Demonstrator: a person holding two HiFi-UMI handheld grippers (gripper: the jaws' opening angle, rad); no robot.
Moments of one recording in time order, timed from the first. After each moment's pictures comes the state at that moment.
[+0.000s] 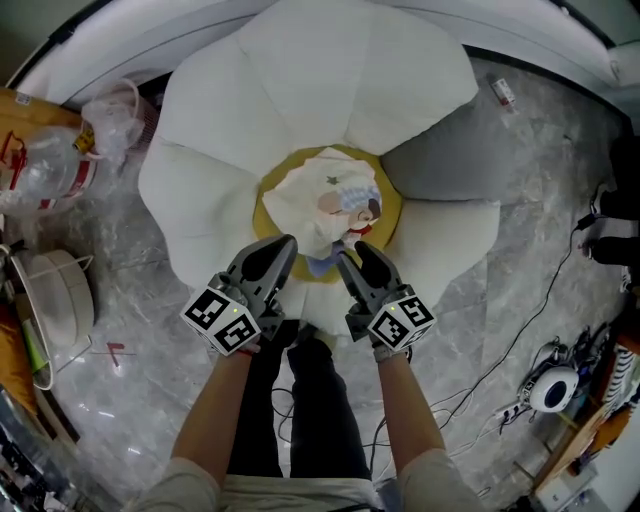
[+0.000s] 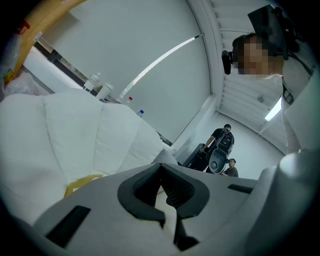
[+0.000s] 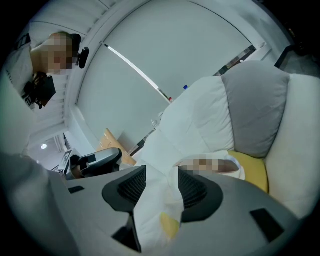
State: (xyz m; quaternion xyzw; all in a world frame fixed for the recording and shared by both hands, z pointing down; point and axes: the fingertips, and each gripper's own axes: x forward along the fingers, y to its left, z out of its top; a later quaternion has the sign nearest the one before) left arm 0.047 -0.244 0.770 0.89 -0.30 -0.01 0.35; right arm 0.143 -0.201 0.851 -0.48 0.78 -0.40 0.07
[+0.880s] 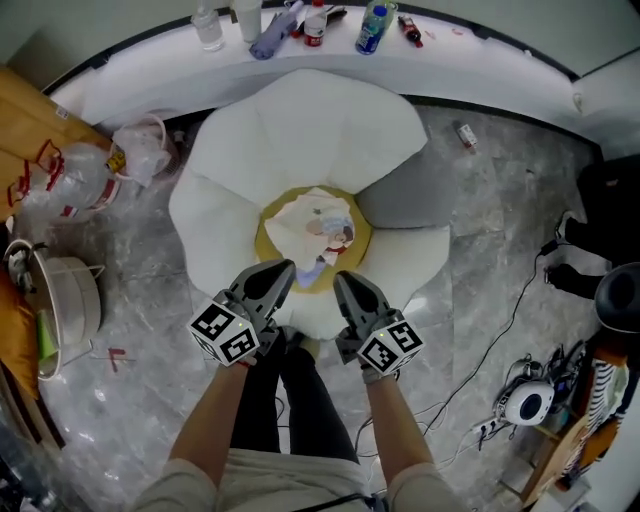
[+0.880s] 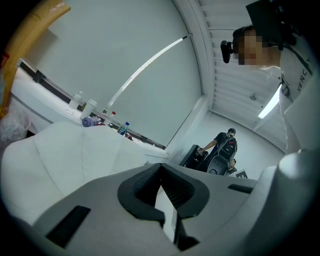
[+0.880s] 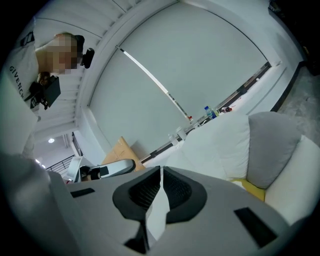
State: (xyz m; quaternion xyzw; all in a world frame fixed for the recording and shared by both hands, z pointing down) left arm 0.055 -0.206 0.592 0.90 -0.28 -0.01 0.32; right arm 0.139 -0.174 0.633 -0.47 0.81 -0.35 0.08
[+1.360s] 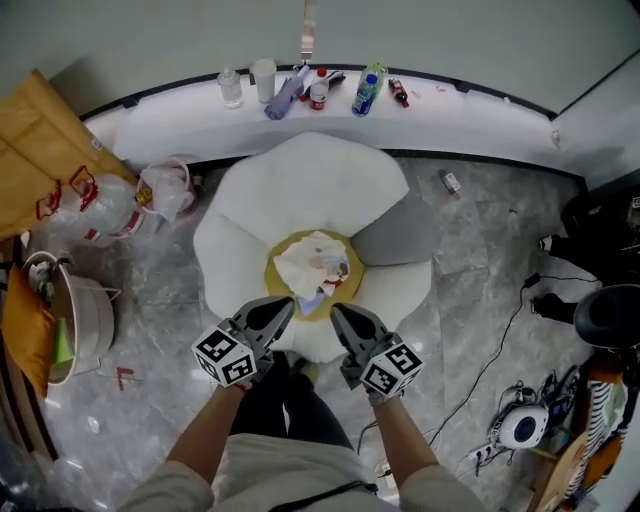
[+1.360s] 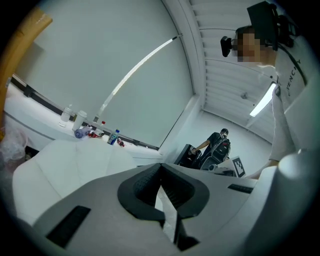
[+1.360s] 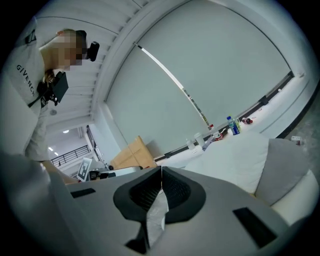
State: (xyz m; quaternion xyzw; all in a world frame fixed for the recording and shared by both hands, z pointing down) left arm 0.033 -0.155 0.471 0.92 -0.25 0.00 0.29; right arm 0.110 -0.137 0.481 -0.41 0.86 -0.30 0.06
